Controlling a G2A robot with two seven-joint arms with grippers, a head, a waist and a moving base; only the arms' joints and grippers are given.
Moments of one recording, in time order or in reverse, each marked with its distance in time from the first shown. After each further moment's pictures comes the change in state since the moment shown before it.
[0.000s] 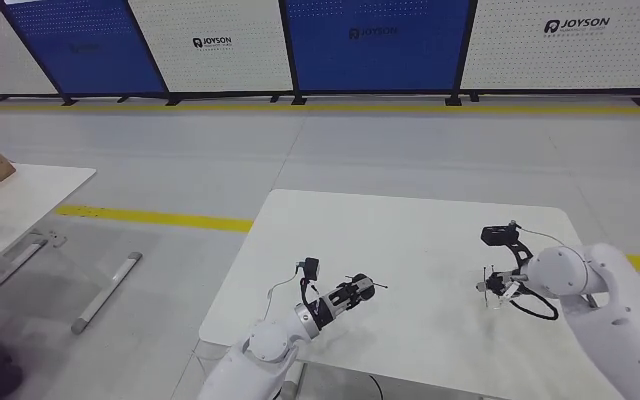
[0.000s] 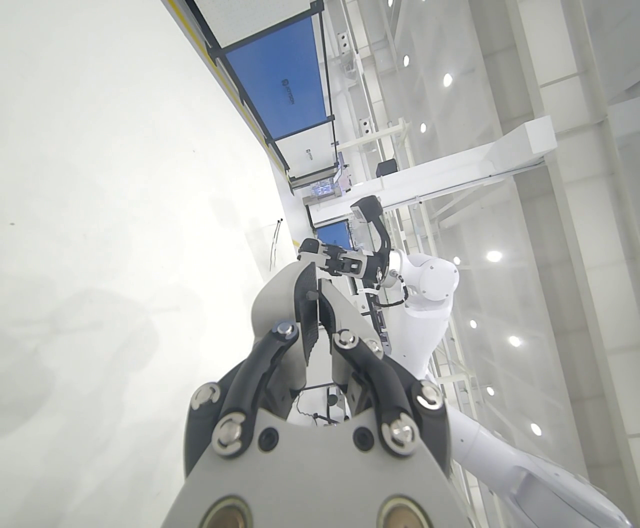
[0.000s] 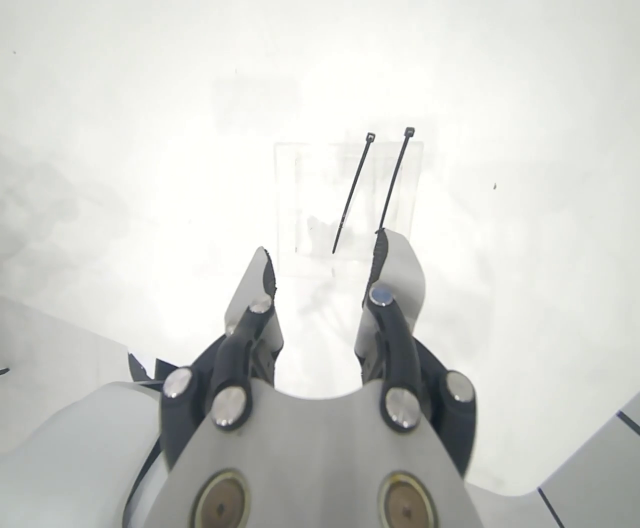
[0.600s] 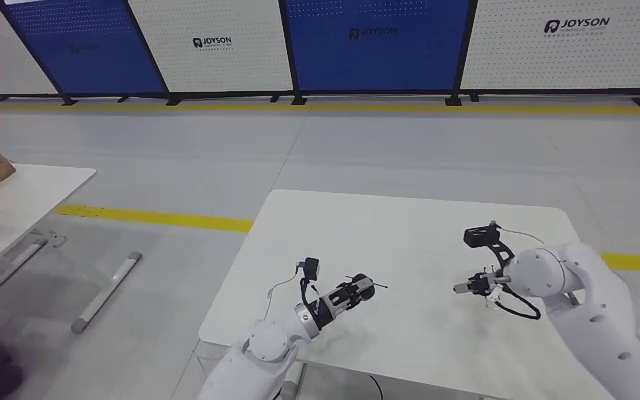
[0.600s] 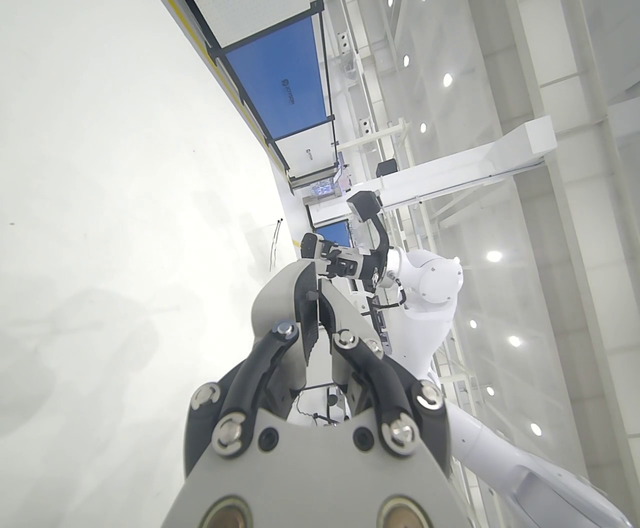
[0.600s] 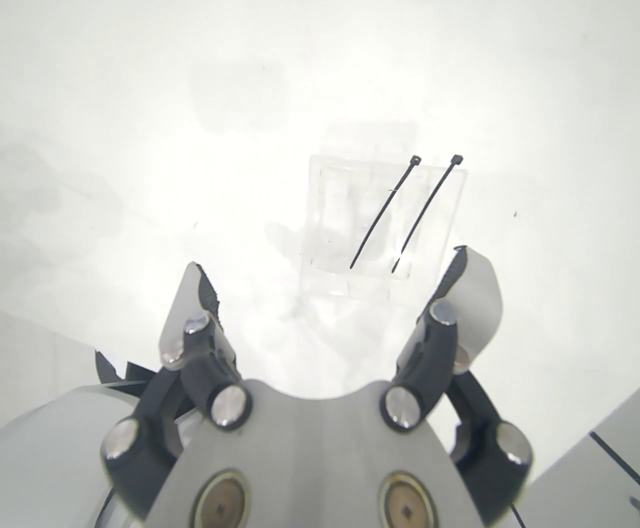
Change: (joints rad) left arm 0.000 0.000 0.000 0.000 0.000 0.000 0.000; right arm 0.025 -0.016 -0.078 0.007 0.002 -0.045 -0.056
